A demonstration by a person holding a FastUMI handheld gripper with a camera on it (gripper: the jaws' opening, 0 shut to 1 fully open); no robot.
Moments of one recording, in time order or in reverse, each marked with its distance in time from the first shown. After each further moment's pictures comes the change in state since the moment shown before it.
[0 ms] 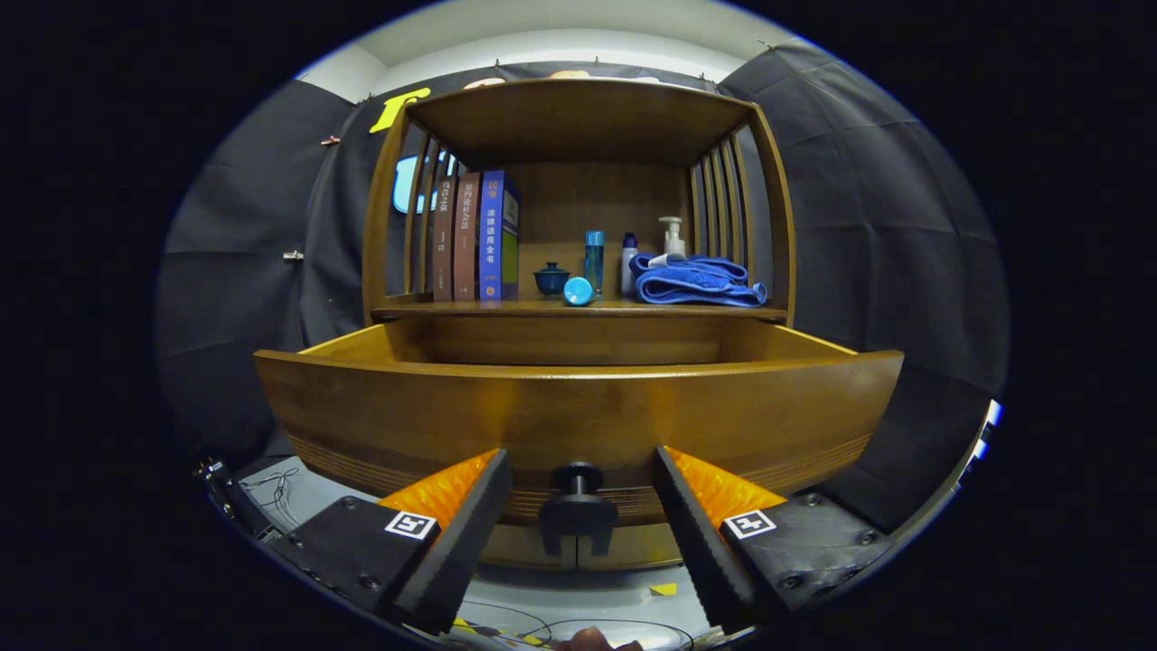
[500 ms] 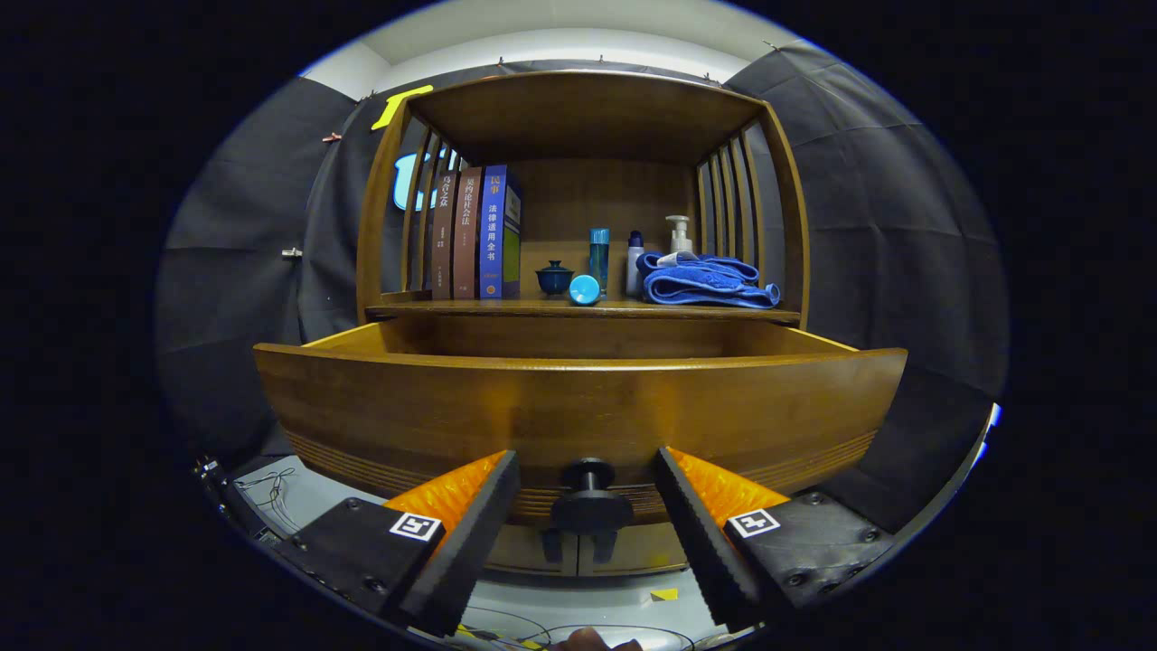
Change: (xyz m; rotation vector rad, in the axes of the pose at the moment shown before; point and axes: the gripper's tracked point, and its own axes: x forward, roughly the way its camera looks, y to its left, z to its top) arm 0.039 0.003 0.002 -0.037 0.008 -0.005
